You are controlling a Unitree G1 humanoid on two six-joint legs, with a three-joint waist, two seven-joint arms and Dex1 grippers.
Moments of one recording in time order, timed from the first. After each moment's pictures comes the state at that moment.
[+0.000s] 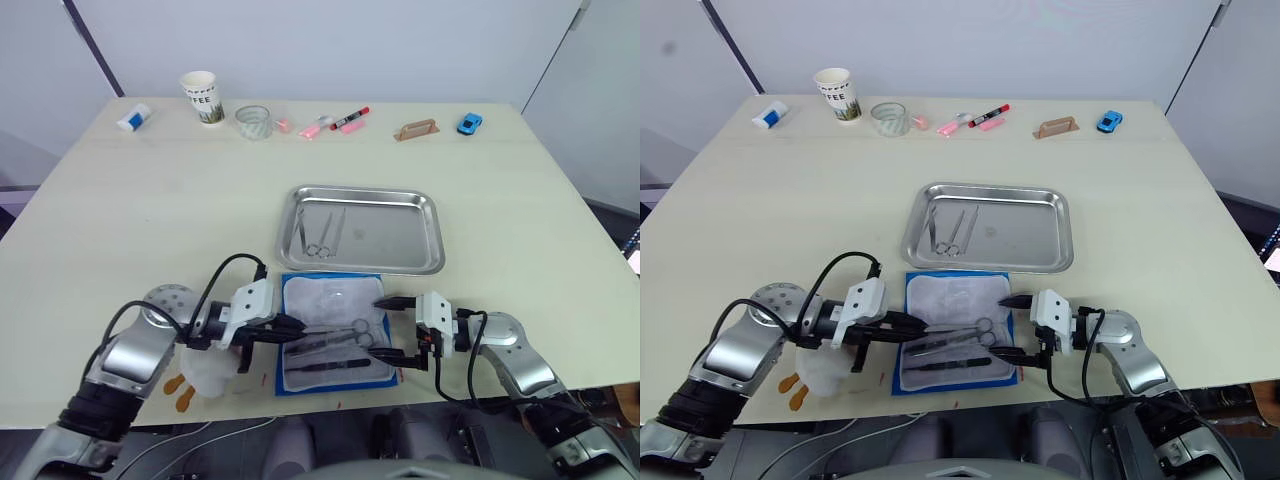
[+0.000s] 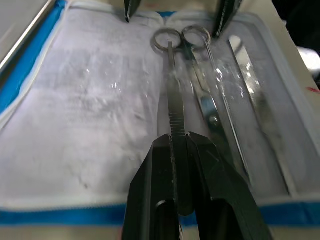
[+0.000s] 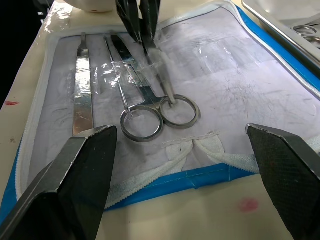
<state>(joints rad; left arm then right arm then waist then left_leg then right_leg) -0.14 0.88 -0.14 -0.09 -0.28 0.17 -1.32 -0.16 -0.41 0.34 0.14 0.19 -0.10 1.10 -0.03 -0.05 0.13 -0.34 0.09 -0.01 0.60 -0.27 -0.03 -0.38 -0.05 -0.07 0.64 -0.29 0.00</state>
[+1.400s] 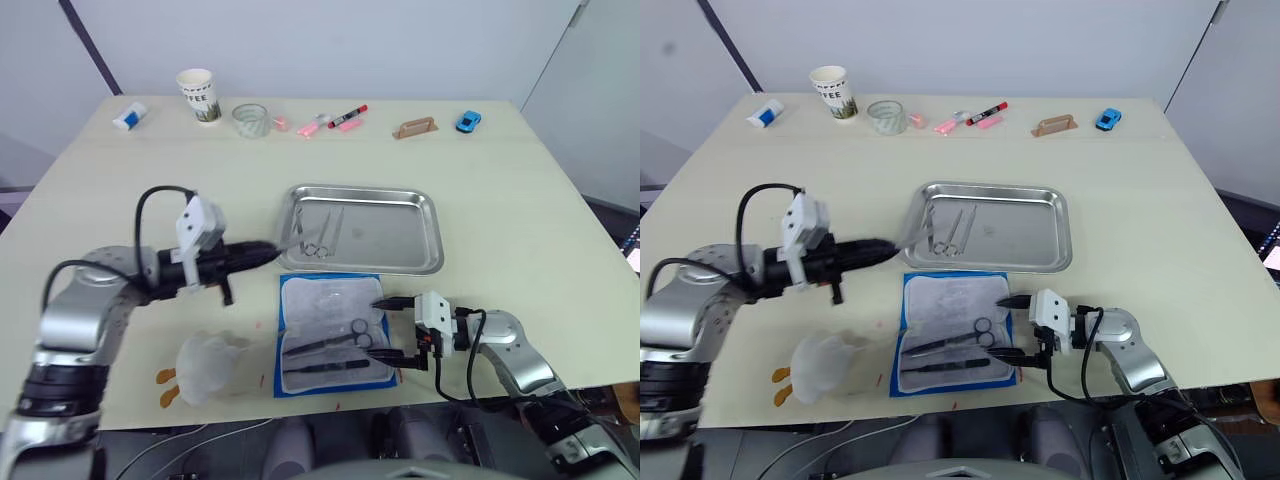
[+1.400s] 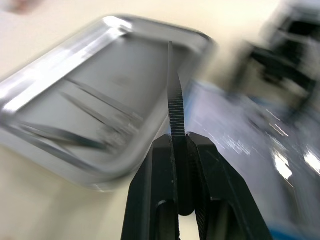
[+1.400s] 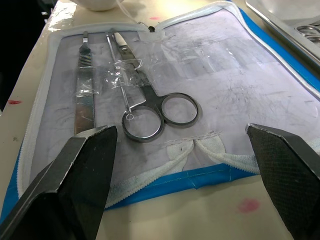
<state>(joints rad) -0.30 0.76 0.12 -0.19 -0.52 0.56 -0.96 -0.17 -0.41 0.34 0.14 0.19 -0.10 1.12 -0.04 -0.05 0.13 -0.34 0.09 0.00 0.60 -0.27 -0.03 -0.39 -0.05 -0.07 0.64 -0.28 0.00</state>
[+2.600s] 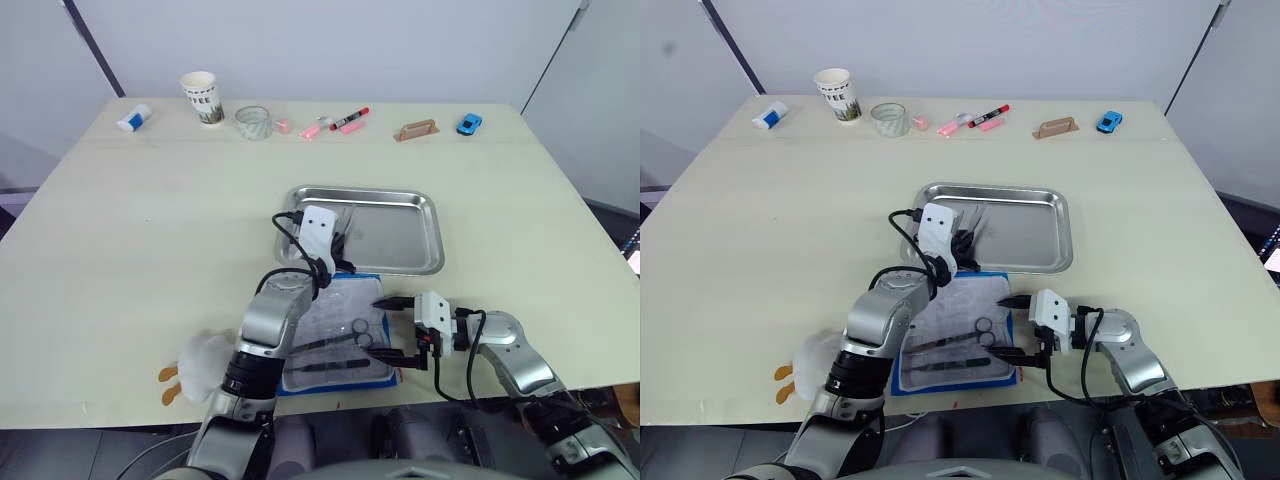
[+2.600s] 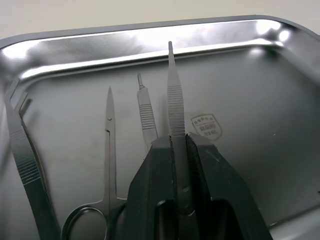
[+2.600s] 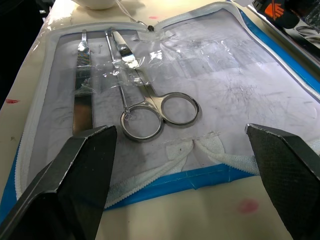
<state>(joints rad) -0.41 0.09 -0.13 -0.09 -0.13 0.73 -0.11 -0.17 -0.41 0.34 0.14 0.19 -0.10 1.10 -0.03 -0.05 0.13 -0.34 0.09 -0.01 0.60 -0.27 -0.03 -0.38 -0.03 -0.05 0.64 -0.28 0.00</state>
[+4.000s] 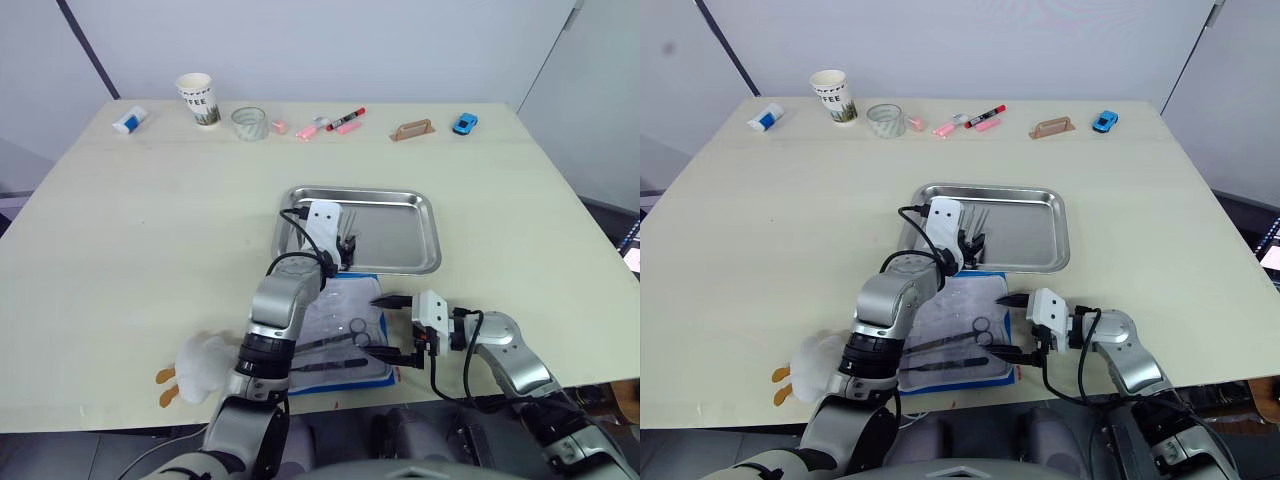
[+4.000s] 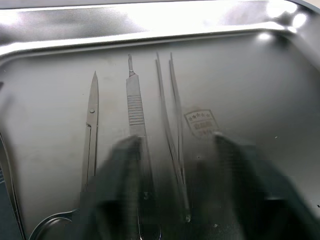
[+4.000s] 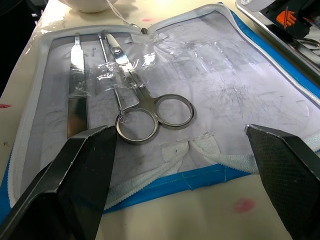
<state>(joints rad) -0.50 0.03 -0.08 -0.03 -0.11 0.88 -0.08 -0.17 -0.39 0.34 0.14 0.18 -0.10 1.08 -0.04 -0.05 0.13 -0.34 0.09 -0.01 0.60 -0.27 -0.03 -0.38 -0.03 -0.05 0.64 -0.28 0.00</state>
